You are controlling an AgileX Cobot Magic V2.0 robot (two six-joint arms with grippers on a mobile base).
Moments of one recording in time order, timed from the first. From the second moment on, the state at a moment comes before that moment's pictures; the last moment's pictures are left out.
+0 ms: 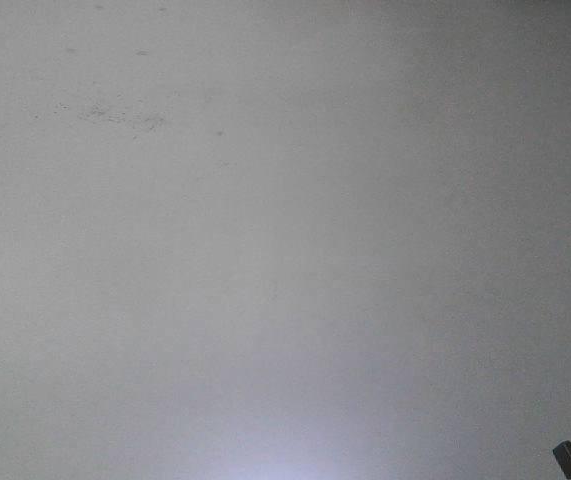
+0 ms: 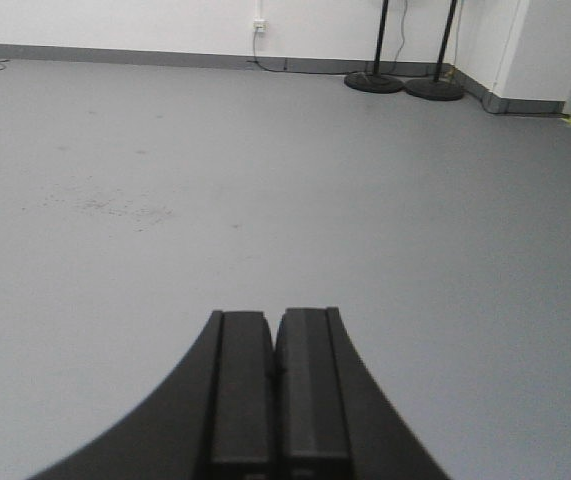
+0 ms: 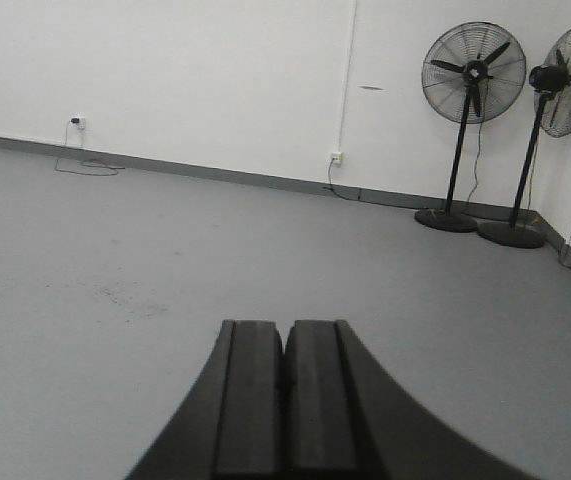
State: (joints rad) left arm -0.10 -0.01 0.03 0.01 0.28 -0.11; right arm 0.21 -0.01 0.03 0.06 0.06 -0.14
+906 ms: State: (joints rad) left arm -0.10 -0.01 0.03 0.01 0.28 -0.11; right arm 0.21 -0.01 0.03 0.06 0.06 -0.14
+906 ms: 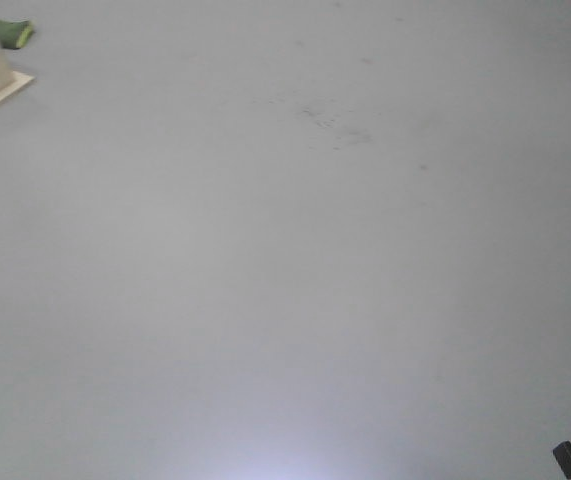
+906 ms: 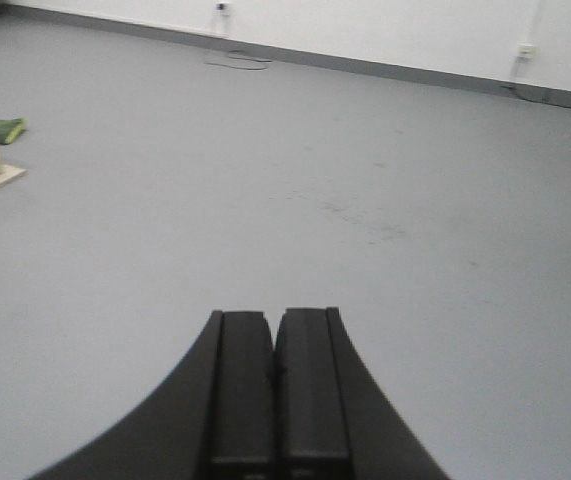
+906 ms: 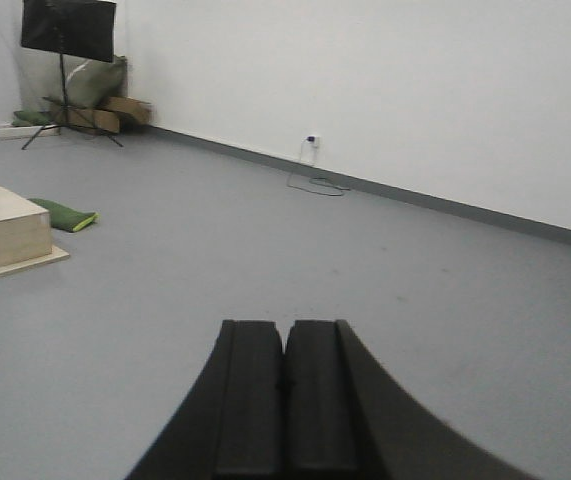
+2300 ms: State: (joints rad) left arm -0.10 -0.01 0.03 0.01 0.28 -0.11; right arm 0.21 -0.01 0.03 0.06 0.06 -0.14
